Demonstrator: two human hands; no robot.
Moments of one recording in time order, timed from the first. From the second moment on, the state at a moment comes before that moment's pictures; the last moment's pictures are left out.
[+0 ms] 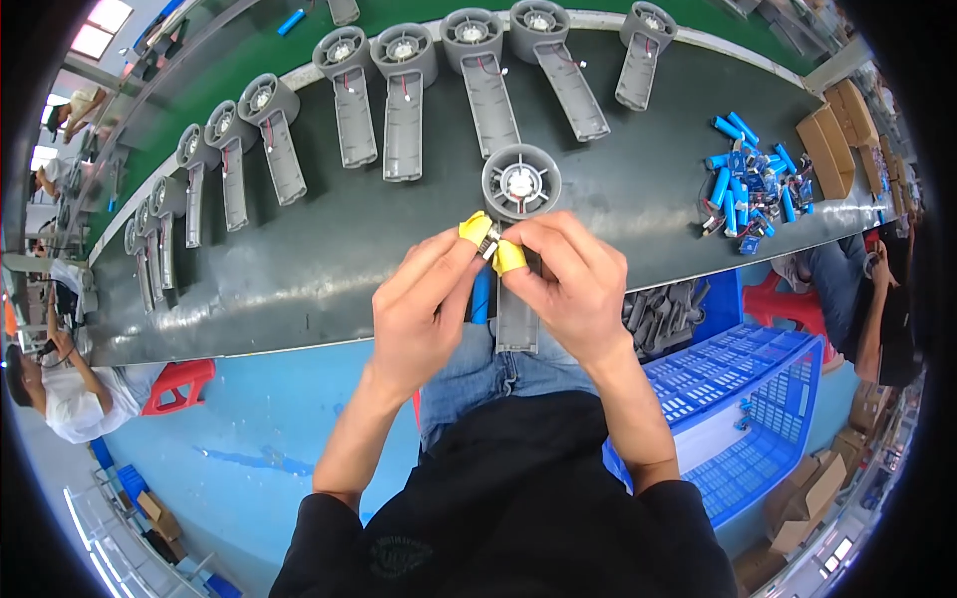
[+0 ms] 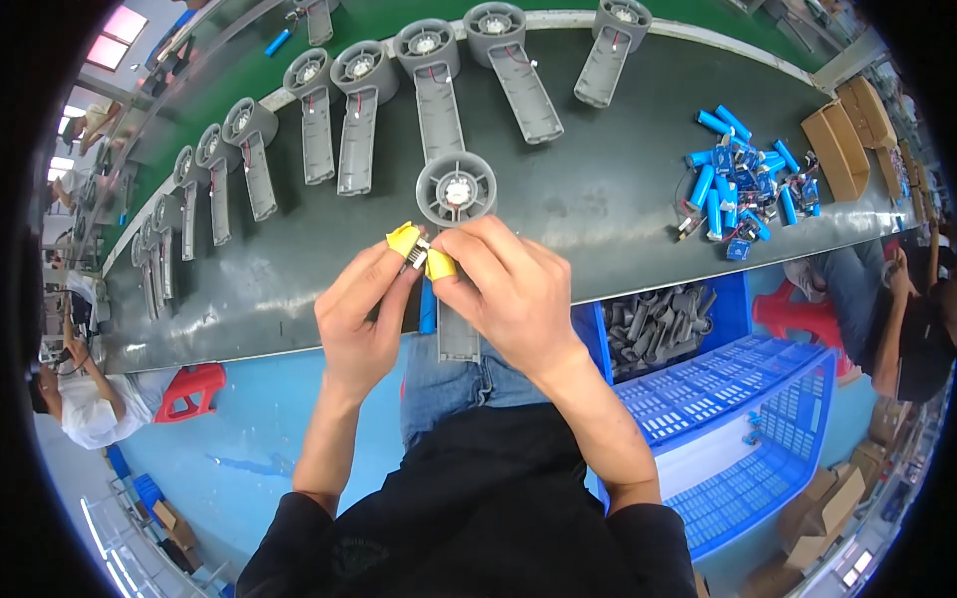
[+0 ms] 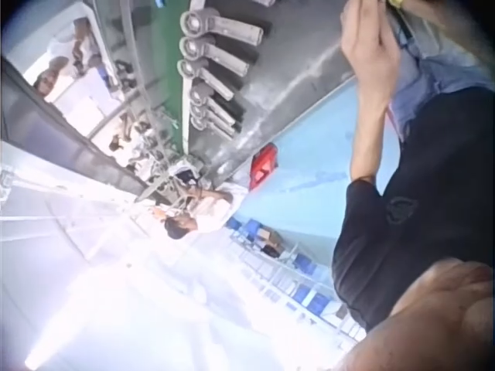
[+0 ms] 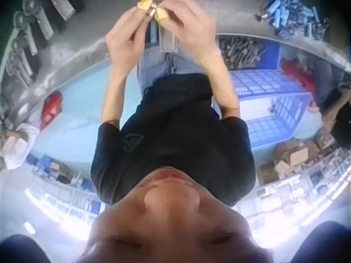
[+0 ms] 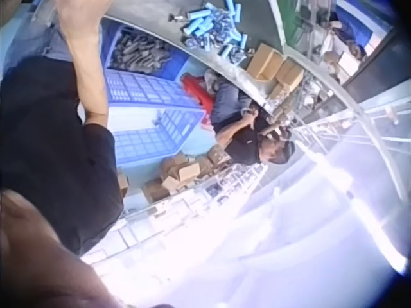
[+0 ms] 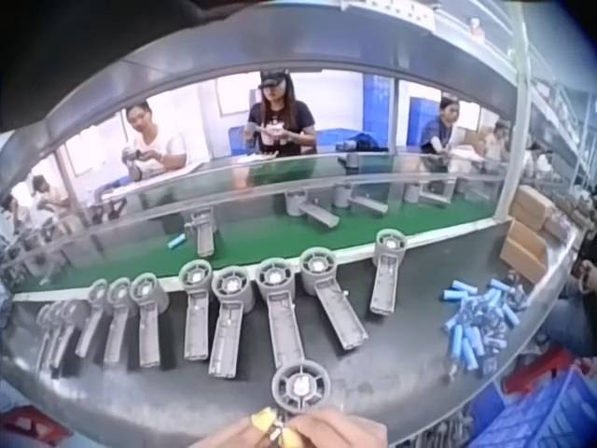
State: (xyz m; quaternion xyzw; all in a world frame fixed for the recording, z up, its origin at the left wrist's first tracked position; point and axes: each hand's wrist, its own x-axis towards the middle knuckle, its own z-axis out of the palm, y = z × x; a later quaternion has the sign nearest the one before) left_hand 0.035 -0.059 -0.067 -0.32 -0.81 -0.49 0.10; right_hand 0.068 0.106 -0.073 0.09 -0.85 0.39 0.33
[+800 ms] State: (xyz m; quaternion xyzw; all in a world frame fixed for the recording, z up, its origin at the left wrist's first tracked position) left_hand 0.025 -0.059 -0.080 -0.34 -0.76 -0.55 0.08; right_hand 0.061 0.113 -0.085 0.13 -0.84 0.41 0.34
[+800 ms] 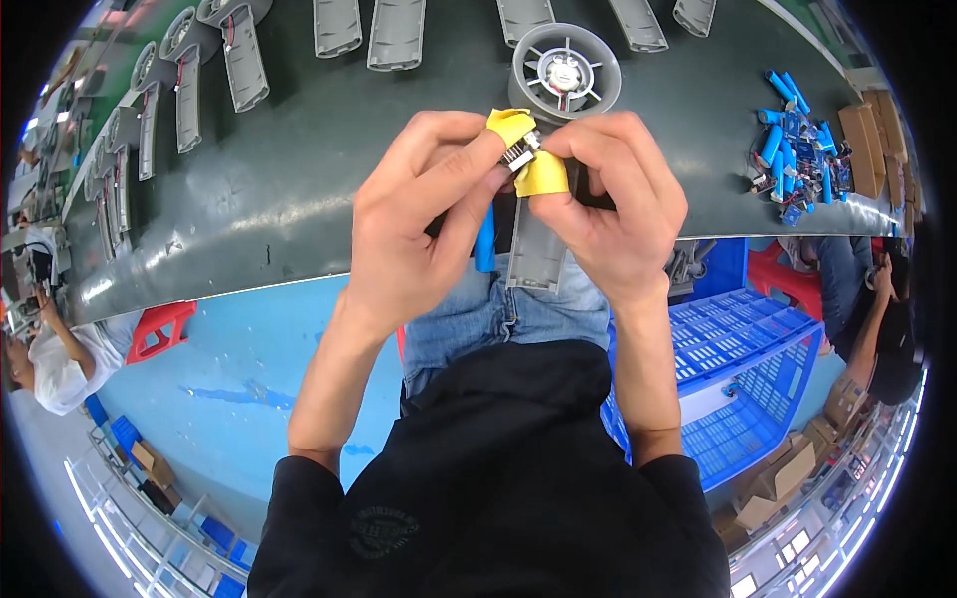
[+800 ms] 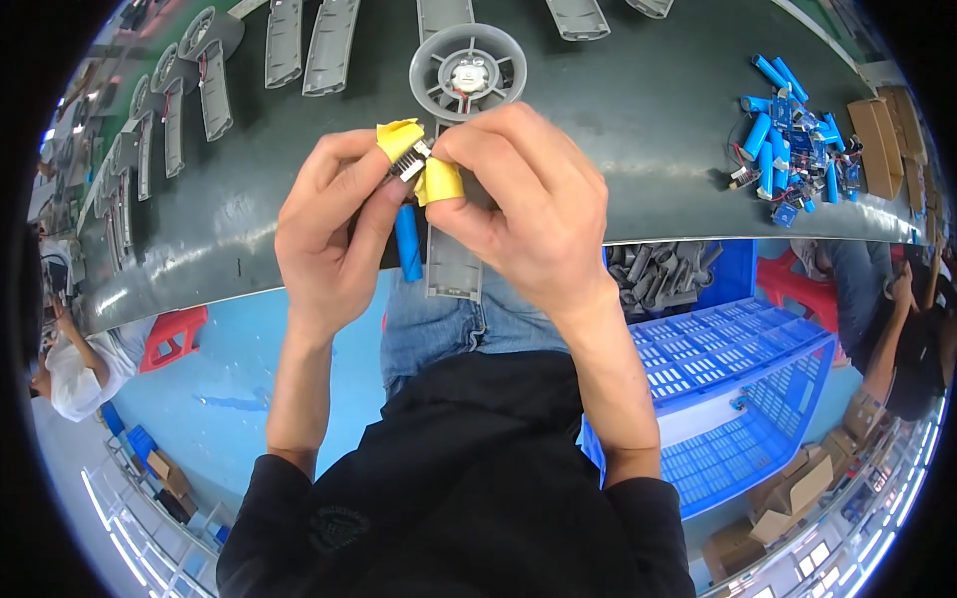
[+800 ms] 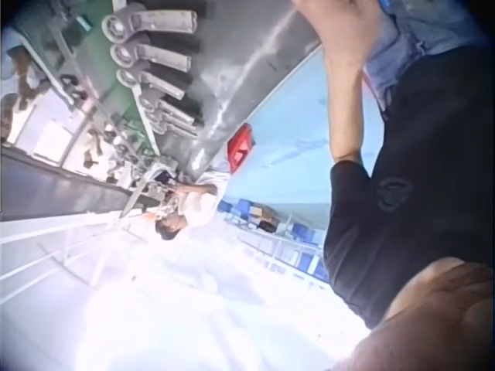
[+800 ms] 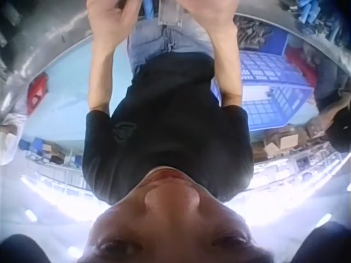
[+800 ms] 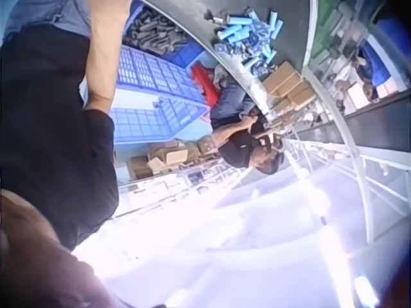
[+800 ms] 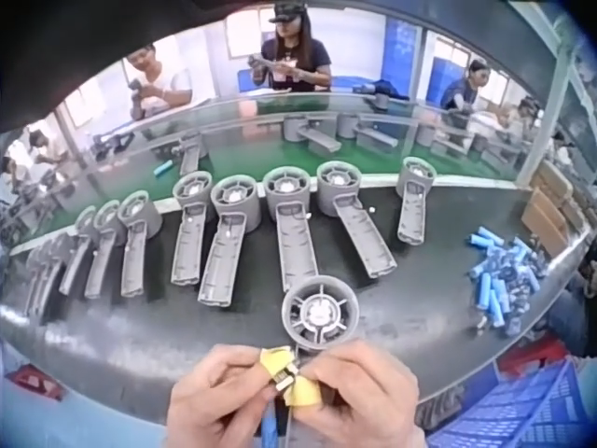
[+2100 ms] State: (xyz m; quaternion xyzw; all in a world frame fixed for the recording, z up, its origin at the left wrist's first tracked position) left_hand 0.022 -0.059 -0.078 -0.36 -0.74 -0.57 0.05; right_hand 0.061 0.119 -0.087 0.17 -0.84 0.38 0.35
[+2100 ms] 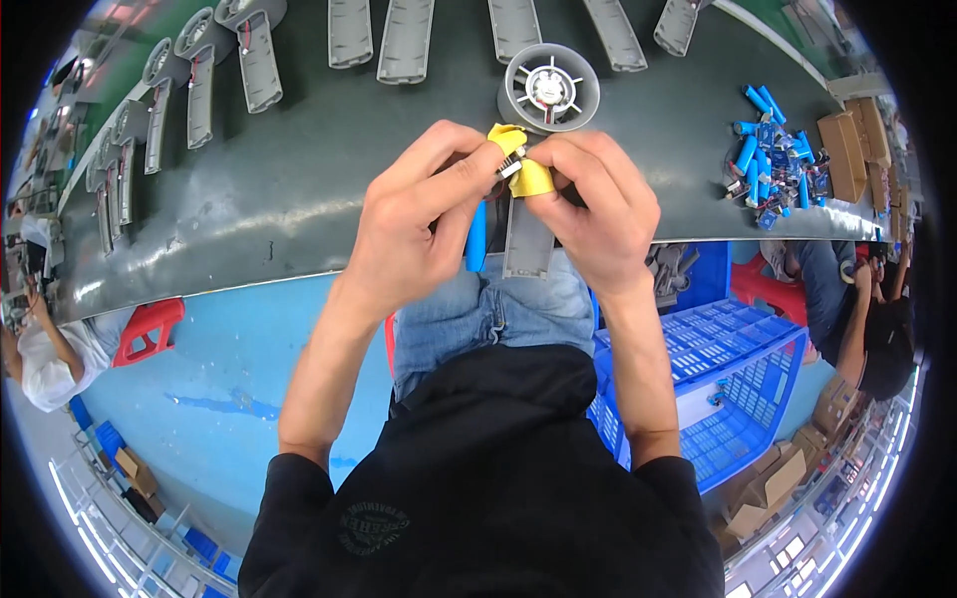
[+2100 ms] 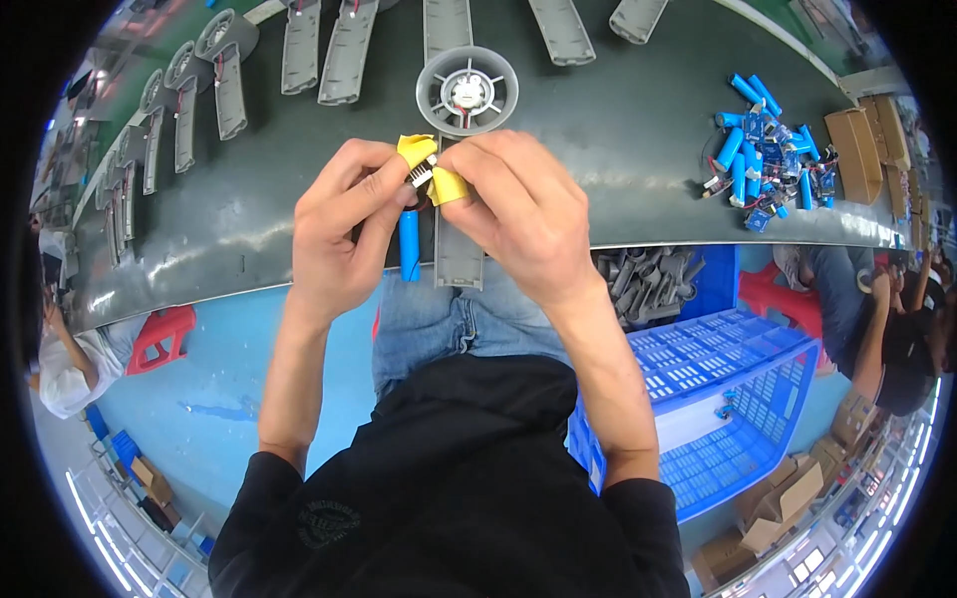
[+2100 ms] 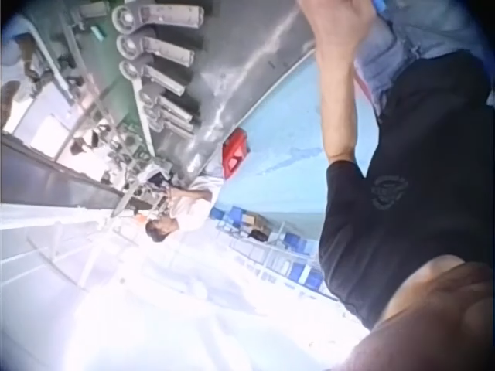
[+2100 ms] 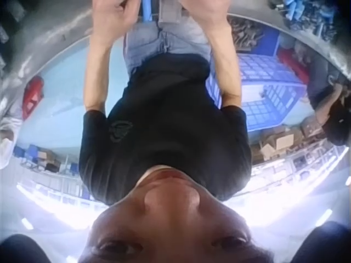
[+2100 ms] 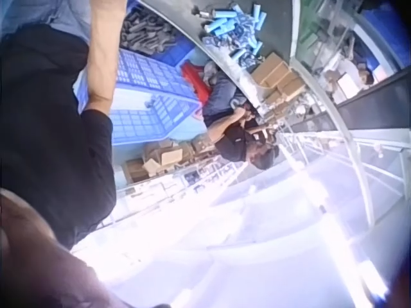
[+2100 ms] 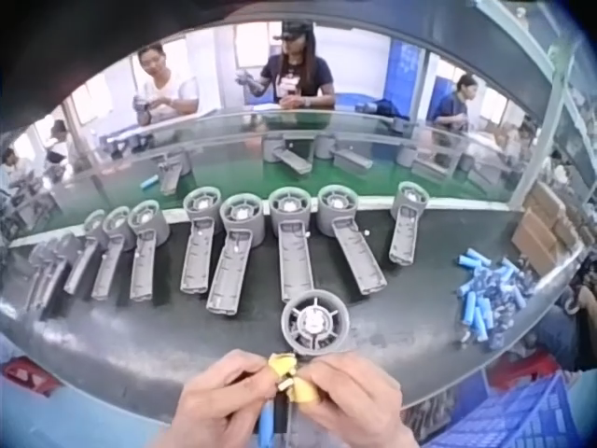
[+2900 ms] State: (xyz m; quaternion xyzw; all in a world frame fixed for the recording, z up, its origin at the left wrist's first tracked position) left_hand -0.248 -0.083 0.016 -0.14 -0.77 -0.62 0.02; right_hand -0.200 0.091 0.010 0.06 -0.90 0.39 0.16
